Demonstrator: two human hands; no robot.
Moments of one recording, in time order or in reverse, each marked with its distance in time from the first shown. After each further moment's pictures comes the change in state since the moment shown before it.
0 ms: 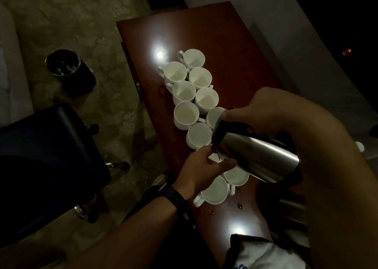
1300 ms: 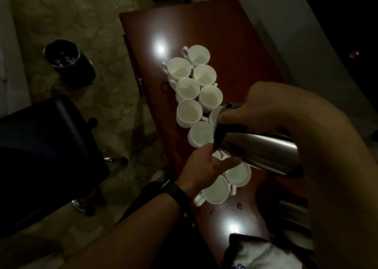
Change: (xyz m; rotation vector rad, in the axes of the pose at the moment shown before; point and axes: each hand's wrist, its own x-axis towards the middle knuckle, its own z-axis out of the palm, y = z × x) left_hand 0.014 -0.009 0.000 -0.025 0.014 0.007; right_hand -0.001 -0.027 -0.004 -0.187 0.009 -0.122
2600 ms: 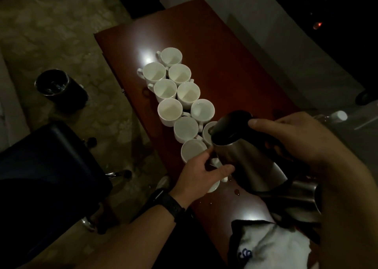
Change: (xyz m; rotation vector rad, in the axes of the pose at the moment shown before) left_hand -0.046 0.006 0.030 0.036 -0.147 0.048; right_hand -0.096 0.111 0.051 0.830 0.057 0.200
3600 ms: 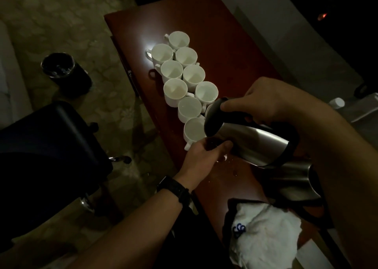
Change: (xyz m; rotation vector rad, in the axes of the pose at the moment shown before) left_hand -0.031 -0.012 0.021 -0.212 0.106 -0.120; right_hand 0.012 -0.025 0.034 -0.505 -0.035 -0.147
